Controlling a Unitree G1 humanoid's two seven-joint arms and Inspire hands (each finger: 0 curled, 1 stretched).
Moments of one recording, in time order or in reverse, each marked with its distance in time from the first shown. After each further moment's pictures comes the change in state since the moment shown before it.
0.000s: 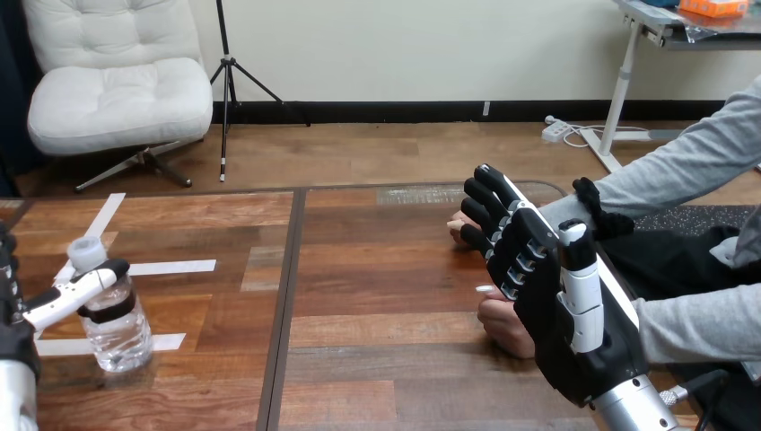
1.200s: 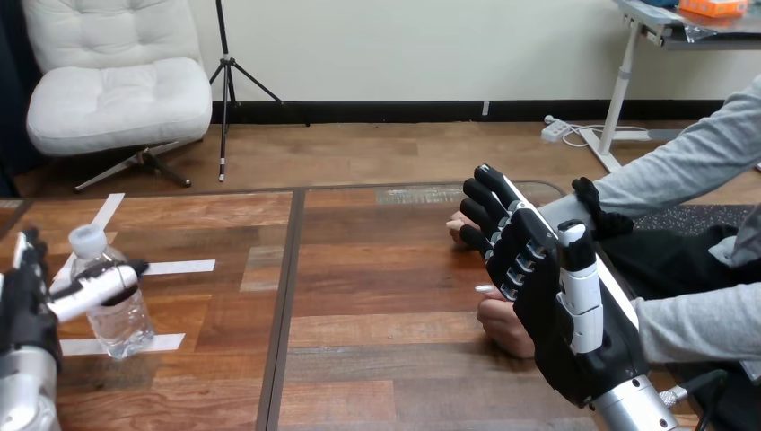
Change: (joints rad) left arm -0.161 0.032 -0.037 0.285 0.010 -0.031 -0.029; right arm 0.001 0.000 0.000 0.000 -0.001 0.000 0.002
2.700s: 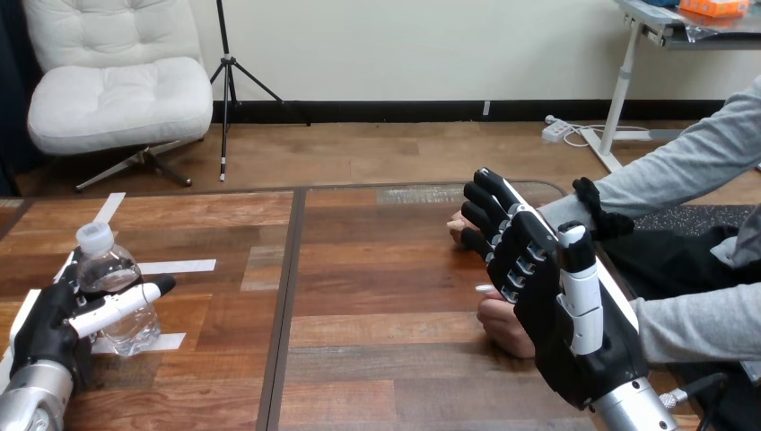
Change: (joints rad) left arm 0.006 0.004 0.001 0.044 -0.114 0.041 -0.244; right arm 0.005 0.001 0.000 0.000 0.000 0.006 -0.006
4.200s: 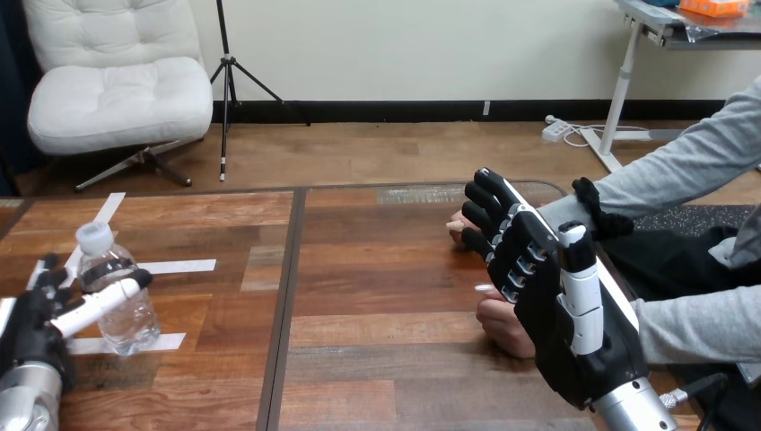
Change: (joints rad) left arm 0.000 -0.005 0.011 -0.028 -0.007 0.049 0.151; right arm 0.000 0.000 0.000 -0.001 0.000 0.000 -0.002
